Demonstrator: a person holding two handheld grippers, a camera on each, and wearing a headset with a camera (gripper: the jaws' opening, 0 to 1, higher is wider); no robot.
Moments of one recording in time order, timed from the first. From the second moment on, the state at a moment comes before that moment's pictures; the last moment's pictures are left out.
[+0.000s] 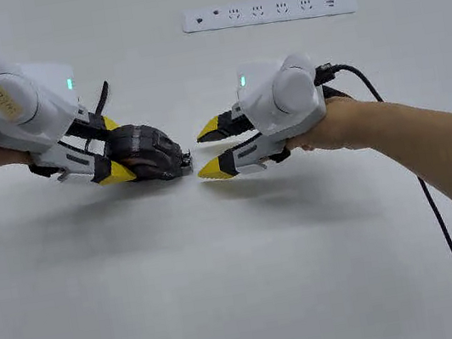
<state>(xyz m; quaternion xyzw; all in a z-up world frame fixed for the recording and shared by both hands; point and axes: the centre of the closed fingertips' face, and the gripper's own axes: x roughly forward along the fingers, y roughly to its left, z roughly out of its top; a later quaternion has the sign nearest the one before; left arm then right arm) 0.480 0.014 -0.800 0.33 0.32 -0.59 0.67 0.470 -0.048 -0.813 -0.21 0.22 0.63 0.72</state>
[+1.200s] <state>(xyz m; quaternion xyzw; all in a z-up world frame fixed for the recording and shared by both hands) 0.481 0.019 -0.800 0.31 0.34 -0.57 0.68 0.474 -0.033 -0.826 -0.24 0.22 0.64 0.70</state>
